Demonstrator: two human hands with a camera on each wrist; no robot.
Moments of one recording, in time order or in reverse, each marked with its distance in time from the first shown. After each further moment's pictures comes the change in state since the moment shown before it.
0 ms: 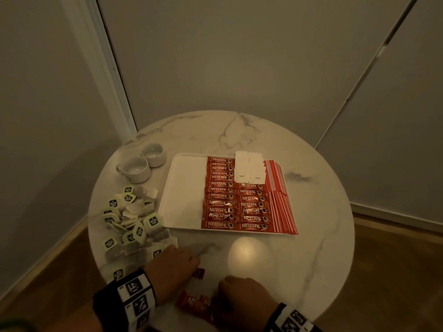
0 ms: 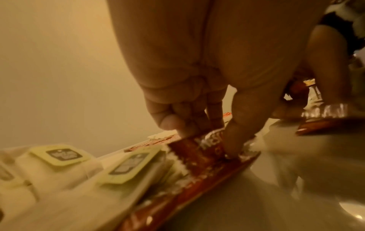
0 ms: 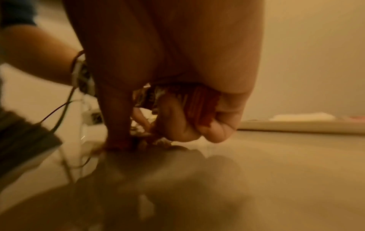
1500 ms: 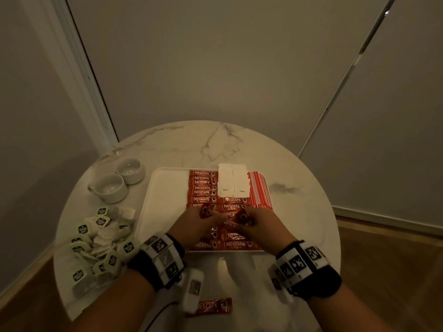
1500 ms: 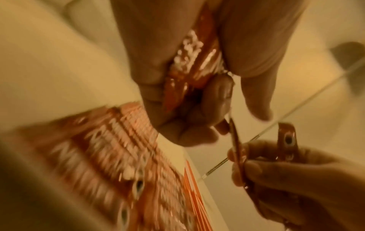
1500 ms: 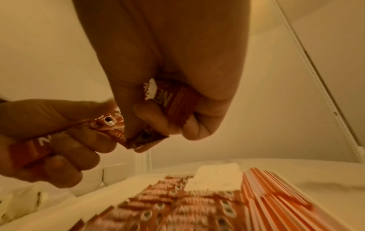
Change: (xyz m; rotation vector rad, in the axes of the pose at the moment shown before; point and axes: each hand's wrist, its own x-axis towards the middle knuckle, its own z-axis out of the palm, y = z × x) left_hand 0.102 -0.009 -0.085 -1.609 0.295 -0.274; right_hand 0.010 0.078 -0.132 0.499 0.501 0.158
